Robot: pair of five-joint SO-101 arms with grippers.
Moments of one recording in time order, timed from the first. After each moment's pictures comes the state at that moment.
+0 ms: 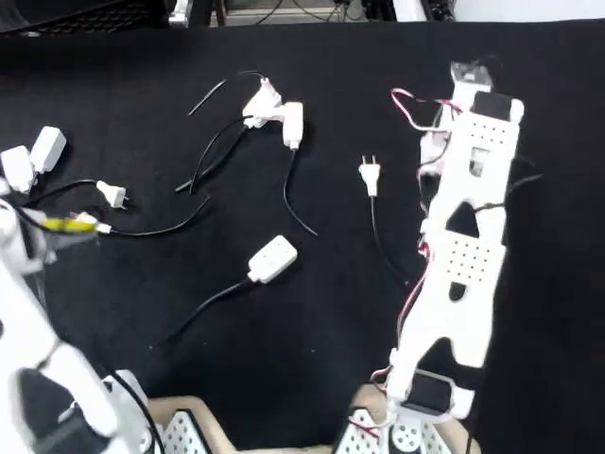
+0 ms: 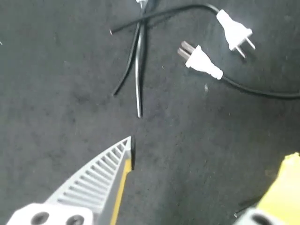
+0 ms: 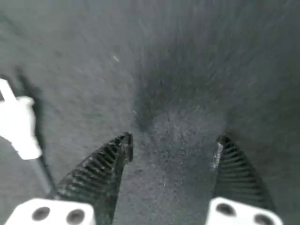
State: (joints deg) left arm -42.6 -27.1 13.1 85.8 -21.8; right arm 15.7 64.9 -67.6 99.1 7.5
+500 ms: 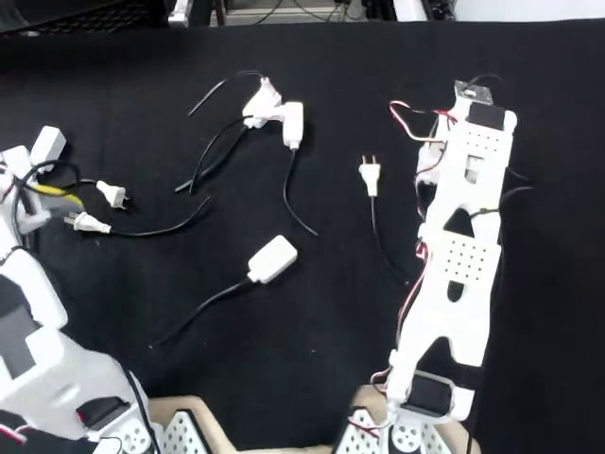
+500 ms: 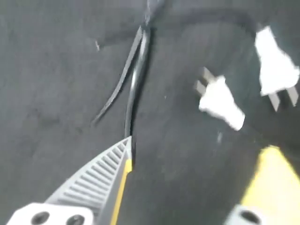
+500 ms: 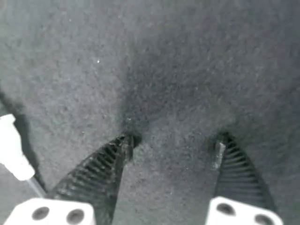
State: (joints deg) left arm -40.6 6.0 2.4 73.2 -9.5; right arm 15.6 71.3 -72.3 99.2 0.9
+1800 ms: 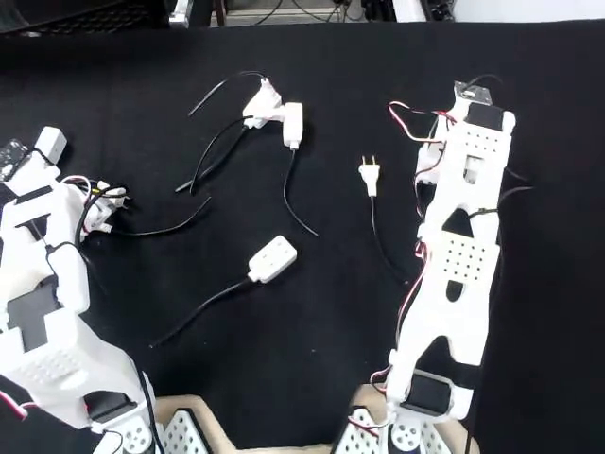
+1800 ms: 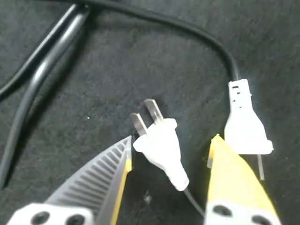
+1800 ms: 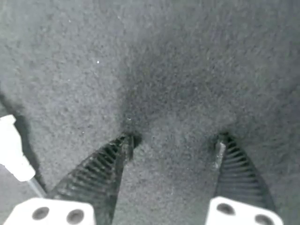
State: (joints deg) left arm -29.7 10.4 25.5 41.6 21.1; right arm 15.6 71.3 -72.4 99.2 0.7
